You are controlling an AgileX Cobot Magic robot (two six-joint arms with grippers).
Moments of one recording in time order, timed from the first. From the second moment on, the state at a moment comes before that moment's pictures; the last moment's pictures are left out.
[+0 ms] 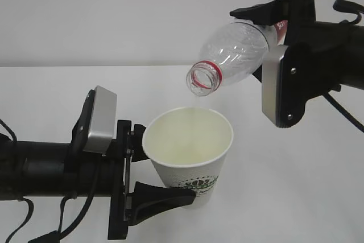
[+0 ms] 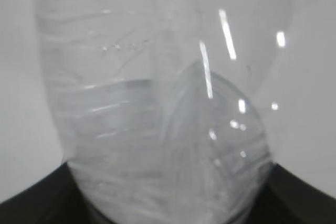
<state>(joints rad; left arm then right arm) -0.51 1.82 -0.56 1.05 -1.14 -0.35 0.35 1.37 -0.71 -0.76 -0.49 -0.94</state>
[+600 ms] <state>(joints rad) -0.51 1.82 -0.56 1.05 -1.14 -0.35 0.35 1.37 -0.71 -0.76 -0.49 -0.96</state>
